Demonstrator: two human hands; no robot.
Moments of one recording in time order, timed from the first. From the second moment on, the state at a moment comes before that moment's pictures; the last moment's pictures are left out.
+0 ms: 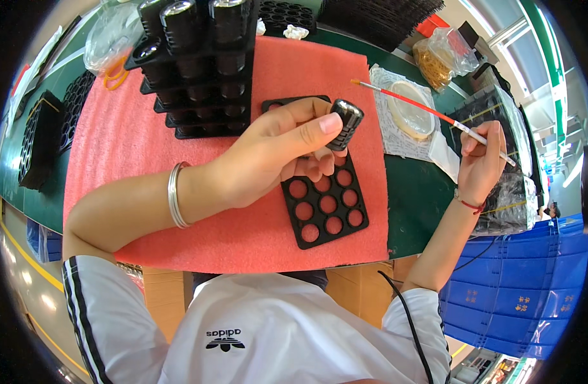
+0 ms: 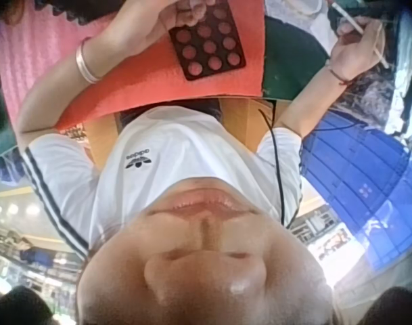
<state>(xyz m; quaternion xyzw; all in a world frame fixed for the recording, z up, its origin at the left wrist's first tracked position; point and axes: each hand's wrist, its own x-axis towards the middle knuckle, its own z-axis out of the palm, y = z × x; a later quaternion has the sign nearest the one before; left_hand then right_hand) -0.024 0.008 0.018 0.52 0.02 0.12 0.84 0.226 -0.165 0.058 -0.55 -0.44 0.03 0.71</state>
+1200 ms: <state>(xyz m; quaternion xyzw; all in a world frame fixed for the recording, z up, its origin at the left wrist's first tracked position) -0.028 0.005 0.022 0.60 0.03 0.08 0.80 0.222 -0.162 0.055 -0.63 -0.42 -0.02 0.65</state>
